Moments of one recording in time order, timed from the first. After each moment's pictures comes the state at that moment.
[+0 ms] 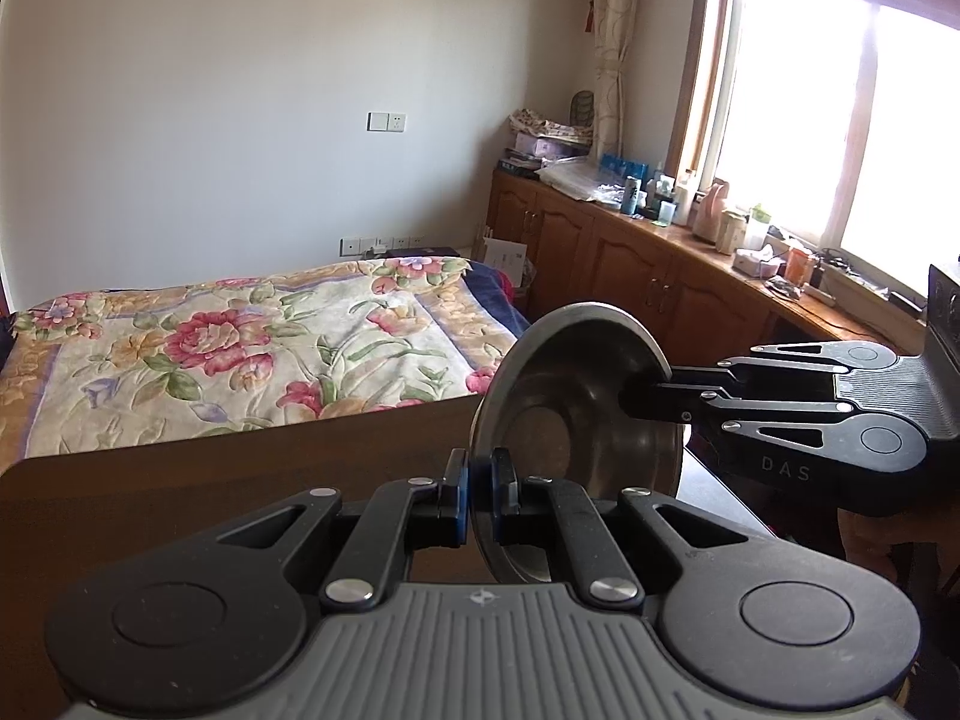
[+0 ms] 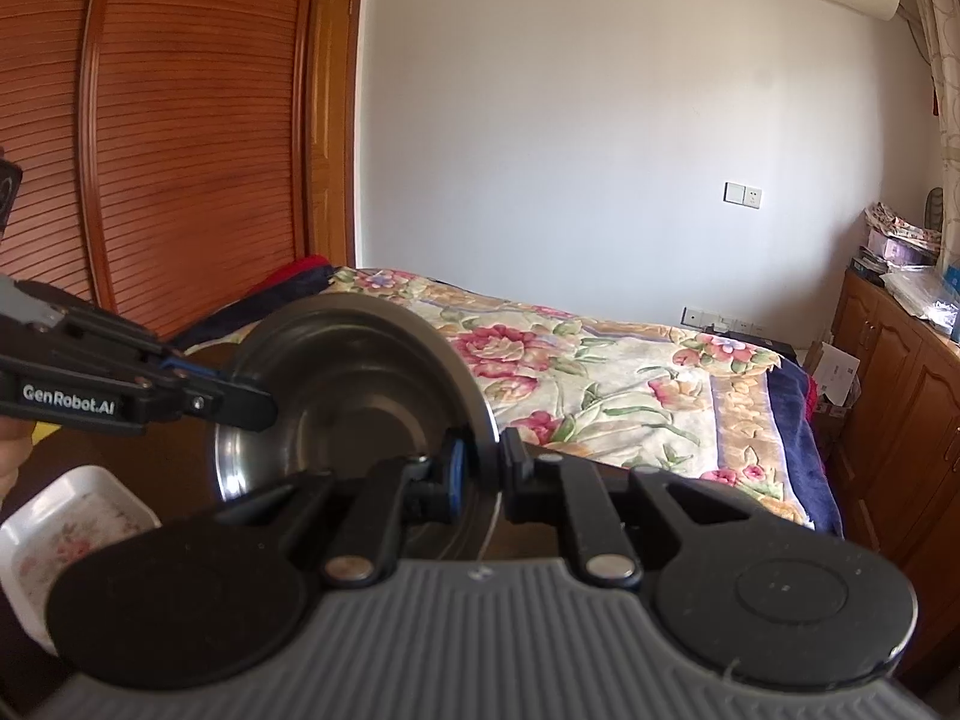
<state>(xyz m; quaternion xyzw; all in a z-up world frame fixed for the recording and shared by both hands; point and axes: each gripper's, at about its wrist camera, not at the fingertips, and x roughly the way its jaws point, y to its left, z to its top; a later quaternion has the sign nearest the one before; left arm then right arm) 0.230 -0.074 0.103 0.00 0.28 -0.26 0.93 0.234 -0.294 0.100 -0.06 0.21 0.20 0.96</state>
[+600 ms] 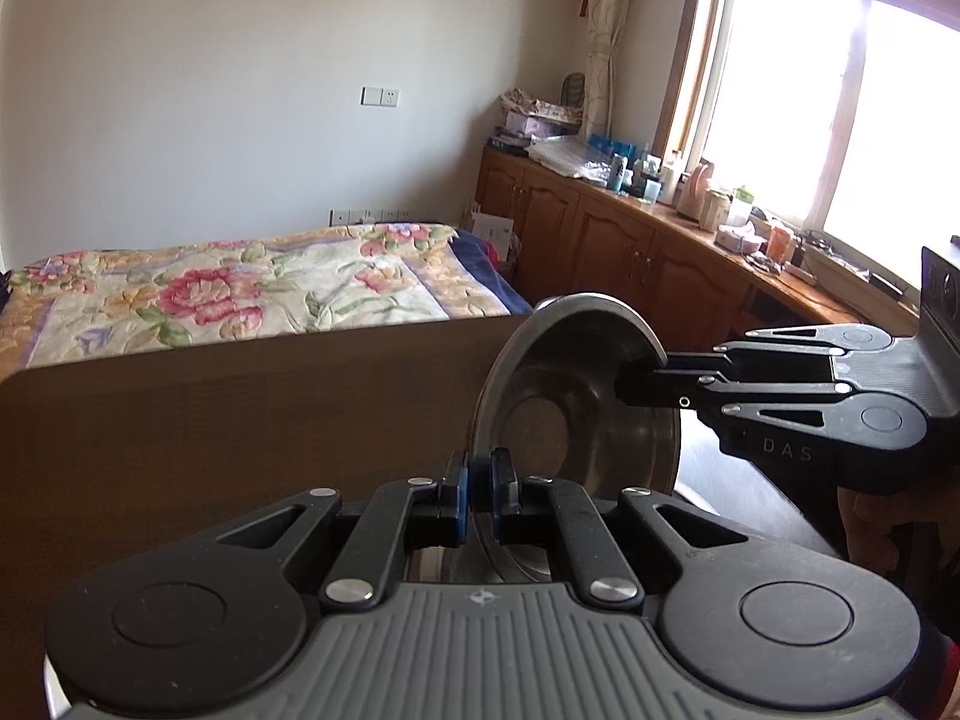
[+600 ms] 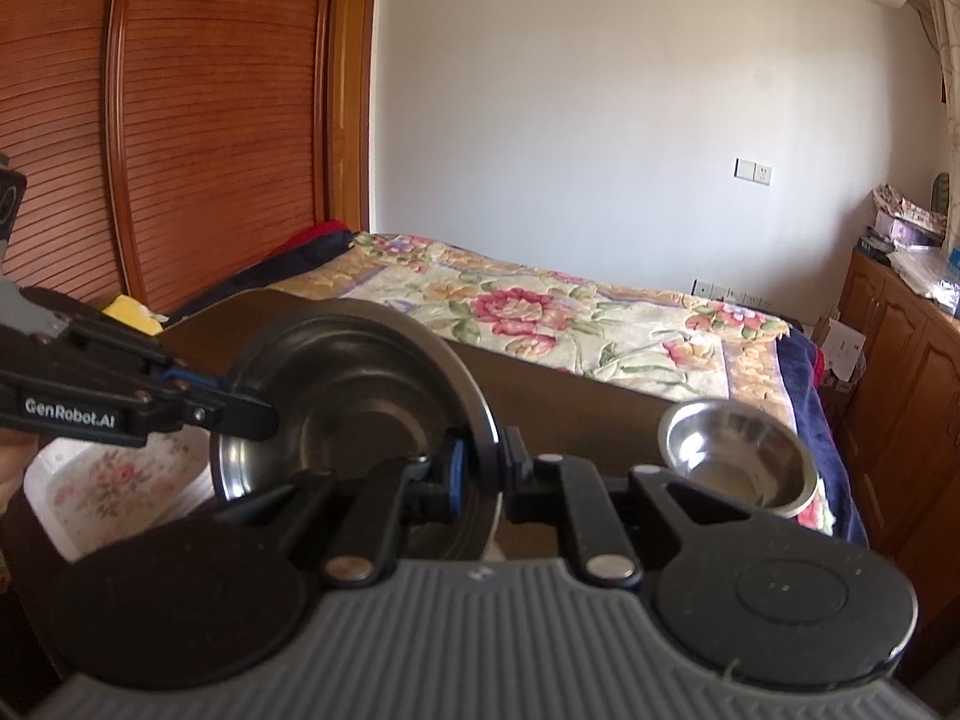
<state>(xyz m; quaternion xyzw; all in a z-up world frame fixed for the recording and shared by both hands) 0.181 -0.061 0.062 -0.01 0.30 -0.27 0.92 0.194 -0.284 0.070 -0.07 0.23 0.20 0.95</state>
